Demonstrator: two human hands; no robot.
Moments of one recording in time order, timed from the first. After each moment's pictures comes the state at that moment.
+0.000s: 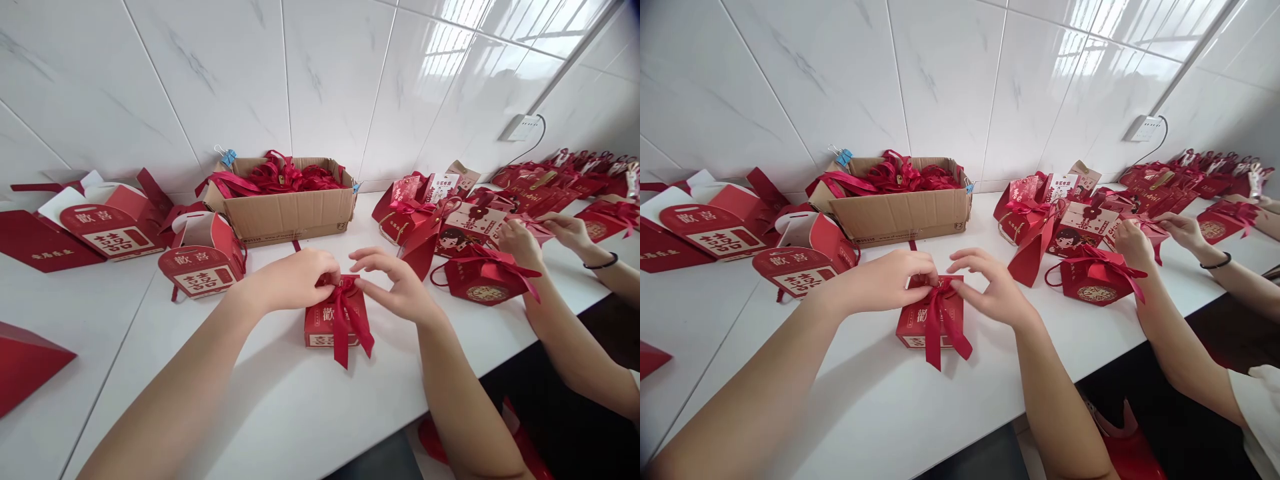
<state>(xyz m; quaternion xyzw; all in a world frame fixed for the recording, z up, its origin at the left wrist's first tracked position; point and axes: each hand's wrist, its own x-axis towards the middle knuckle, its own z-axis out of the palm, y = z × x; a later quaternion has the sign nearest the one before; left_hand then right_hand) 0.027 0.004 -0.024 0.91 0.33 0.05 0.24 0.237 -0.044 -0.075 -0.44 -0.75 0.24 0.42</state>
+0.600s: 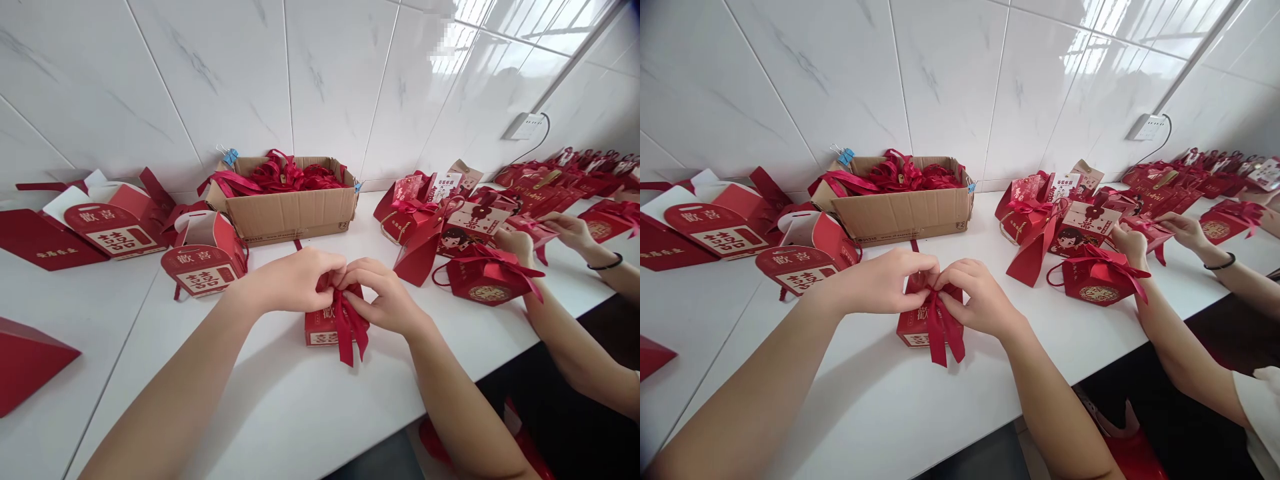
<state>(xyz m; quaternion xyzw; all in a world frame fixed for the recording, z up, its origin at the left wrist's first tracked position) 0.025 -0.001 -0.017 0.91 0.30 0.07 0.27 0.215 -0.045 -0.084 -0.36 -0.83 0.13 0.41</state>
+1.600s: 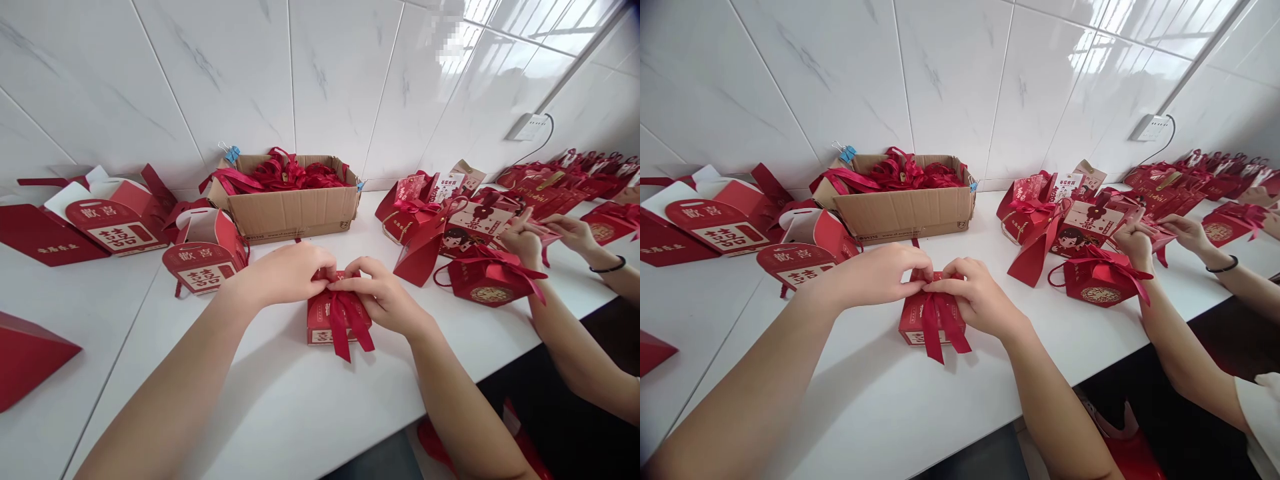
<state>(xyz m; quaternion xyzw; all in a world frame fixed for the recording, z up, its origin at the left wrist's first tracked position) 0.019 0.003 -0.016 0.91 0.36 0.03 0.20 0.220 -0.043 -0.089 -0.34 -0.86 0.08 0.37</state>
